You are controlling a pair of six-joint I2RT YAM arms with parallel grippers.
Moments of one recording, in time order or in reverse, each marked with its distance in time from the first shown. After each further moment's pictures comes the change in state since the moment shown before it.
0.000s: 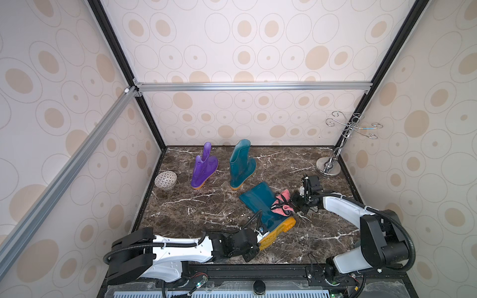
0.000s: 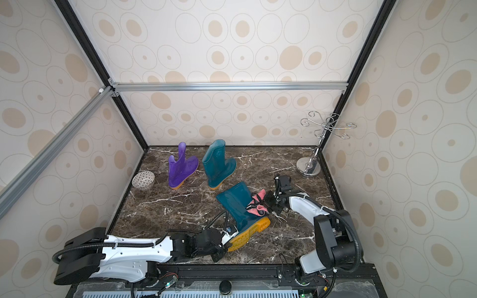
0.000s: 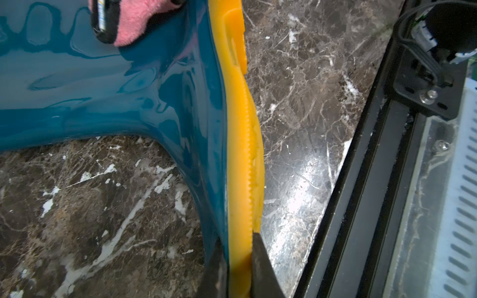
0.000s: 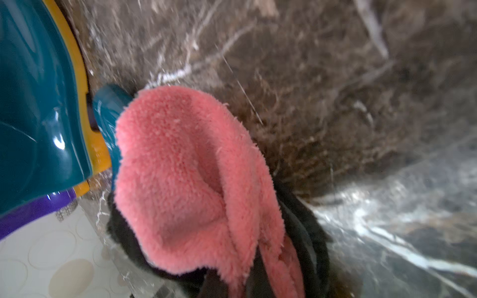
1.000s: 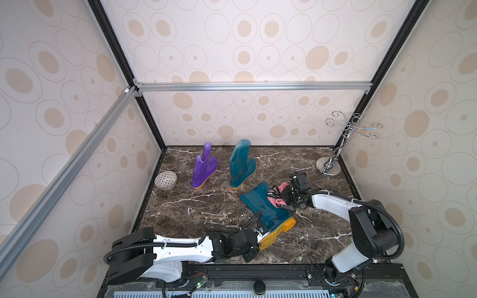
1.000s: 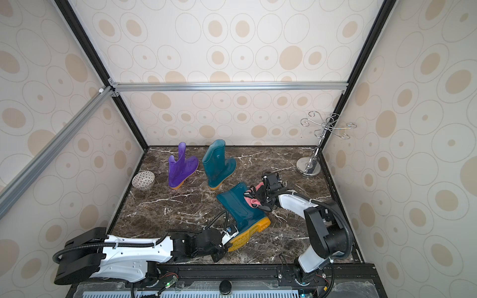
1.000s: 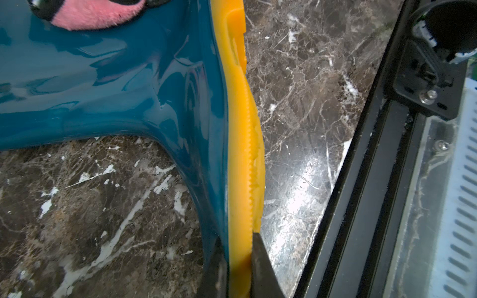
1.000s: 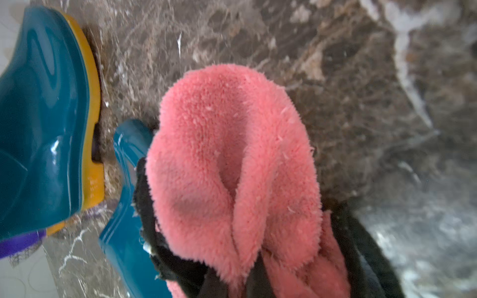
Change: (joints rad) left arm -0.001 0.003 0.000 0.004 0.010 0.000; right arm 0.137 -0.018 -0.046 0.093 0.230 0.011
